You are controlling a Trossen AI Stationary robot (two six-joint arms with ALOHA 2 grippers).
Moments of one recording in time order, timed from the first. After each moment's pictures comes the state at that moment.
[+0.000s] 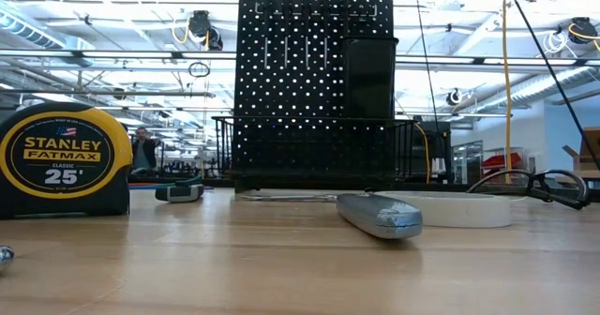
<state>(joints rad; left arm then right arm) -0.31 1.23 1.05 0.49 -0.83 -0.05 0.17 1.55 1.40 0.15 0.64 -0.30</state>
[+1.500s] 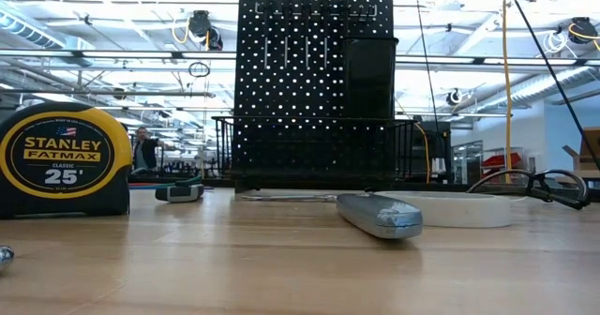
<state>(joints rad) -0.27 1.26 1.05 0.48 -0.95 -0.05 0.22 1.61 1.40 0.17 0.84 -0.47</state>
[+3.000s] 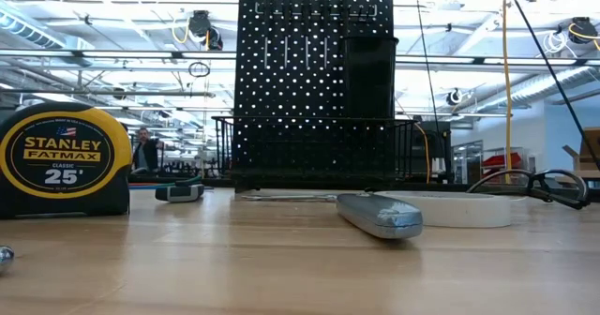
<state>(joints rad) -0.31 1.37 1.80 -1.03 -0.83 -0.05 0.33 1.30 1.40 -0.79 0.49 0.37</state>
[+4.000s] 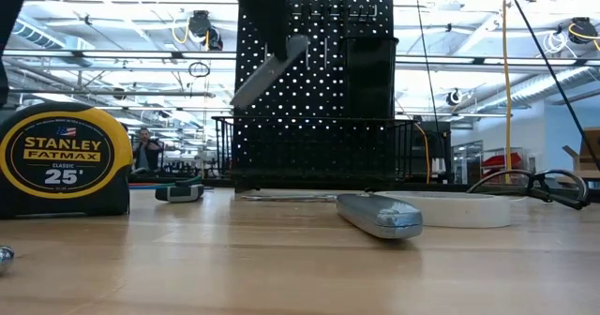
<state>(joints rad) 0.06 1.82 1.80 -1.16 -0.29 0.18 0.33 1.30 1.40 -0.82 0.53 0.41</state>
